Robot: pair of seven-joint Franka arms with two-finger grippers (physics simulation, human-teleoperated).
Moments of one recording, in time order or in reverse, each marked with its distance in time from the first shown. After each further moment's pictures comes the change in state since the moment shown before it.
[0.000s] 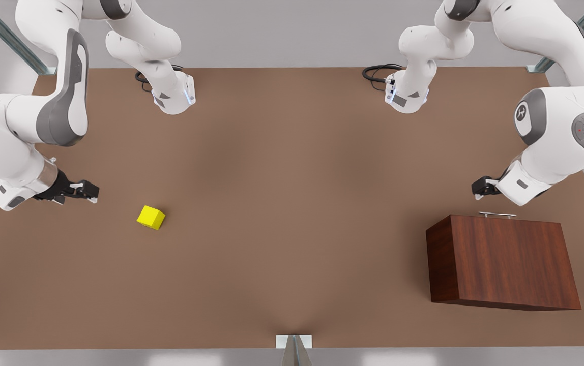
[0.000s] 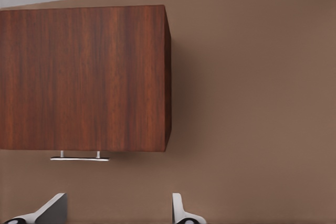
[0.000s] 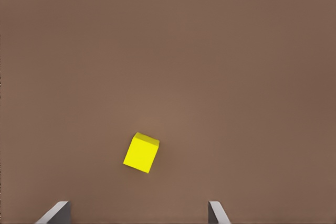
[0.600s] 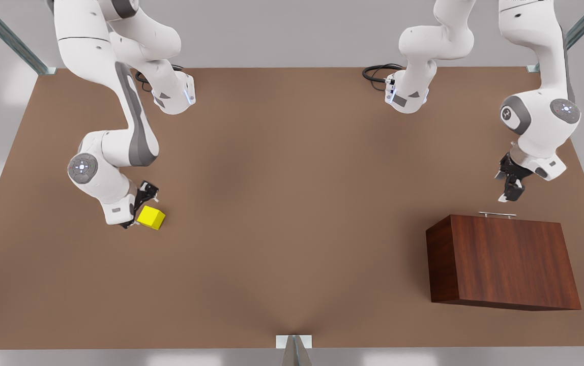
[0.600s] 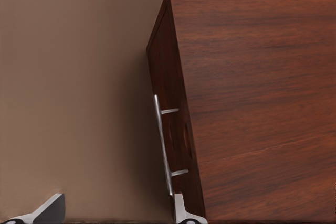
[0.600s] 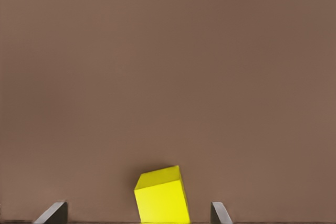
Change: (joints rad) left arm -0.003 -0.292 0.265 -0.893 -0.079 0.851 -1.143; right arm 0.064 0.023 0.081 -0.453 0.035 0.470 -0.828
